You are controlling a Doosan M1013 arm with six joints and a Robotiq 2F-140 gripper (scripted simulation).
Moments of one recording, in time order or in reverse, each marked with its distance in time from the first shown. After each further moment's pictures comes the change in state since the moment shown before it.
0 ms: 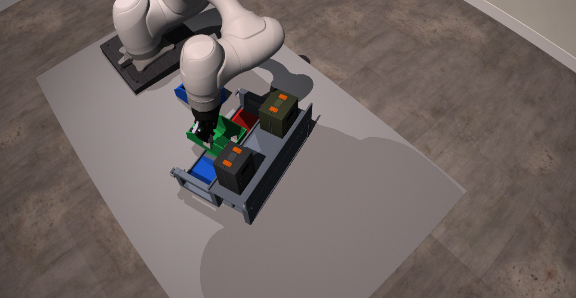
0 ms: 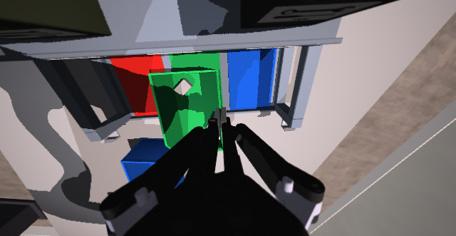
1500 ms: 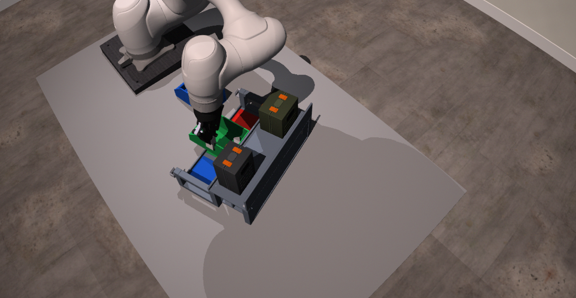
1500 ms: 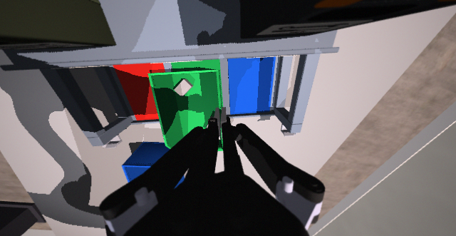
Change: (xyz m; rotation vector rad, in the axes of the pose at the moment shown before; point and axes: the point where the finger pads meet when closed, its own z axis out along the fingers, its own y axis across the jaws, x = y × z) arm 0.010 0.000 -0.001 0.000 0.014 0.000
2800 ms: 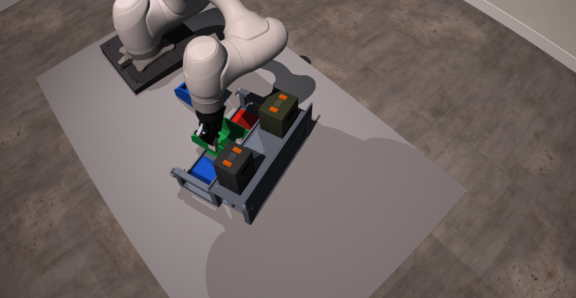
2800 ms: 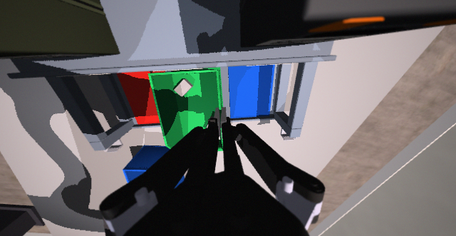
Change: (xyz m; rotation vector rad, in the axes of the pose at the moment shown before) arm 0.009 0.000 0.000 0.000 0.013 0.000
